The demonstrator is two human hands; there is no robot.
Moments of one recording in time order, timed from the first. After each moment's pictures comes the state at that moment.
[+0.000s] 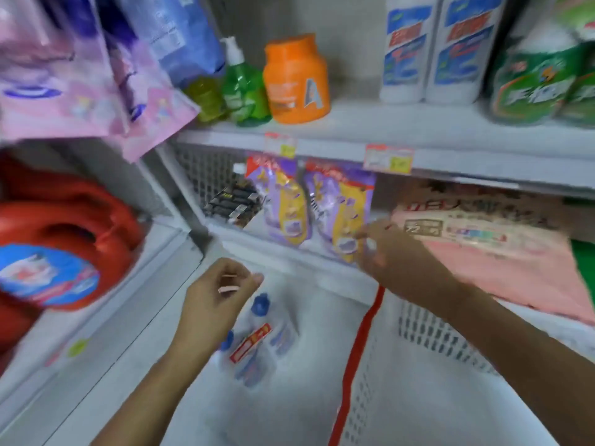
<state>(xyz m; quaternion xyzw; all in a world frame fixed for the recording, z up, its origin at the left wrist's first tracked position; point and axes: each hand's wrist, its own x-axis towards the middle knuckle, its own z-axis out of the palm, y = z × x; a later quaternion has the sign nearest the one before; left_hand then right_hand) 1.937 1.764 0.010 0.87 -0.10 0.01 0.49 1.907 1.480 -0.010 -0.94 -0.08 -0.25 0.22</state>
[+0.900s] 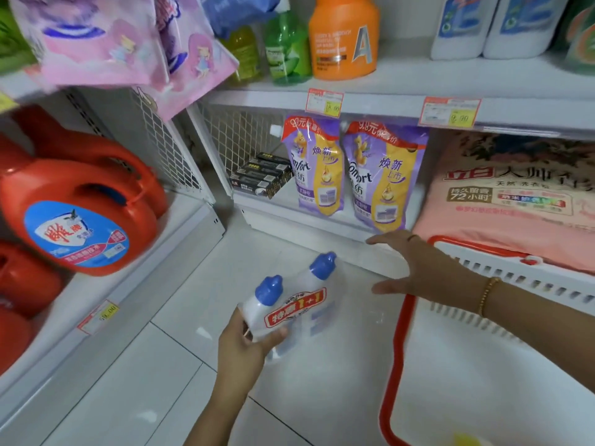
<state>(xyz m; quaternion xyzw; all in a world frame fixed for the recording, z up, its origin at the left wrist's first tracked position) 1.894 1.838 -0.108 0.82 -0.01 -0.01 0.57 1.894 1.521 -0.057 -0.94 -0.05 0.00 0.33</state>
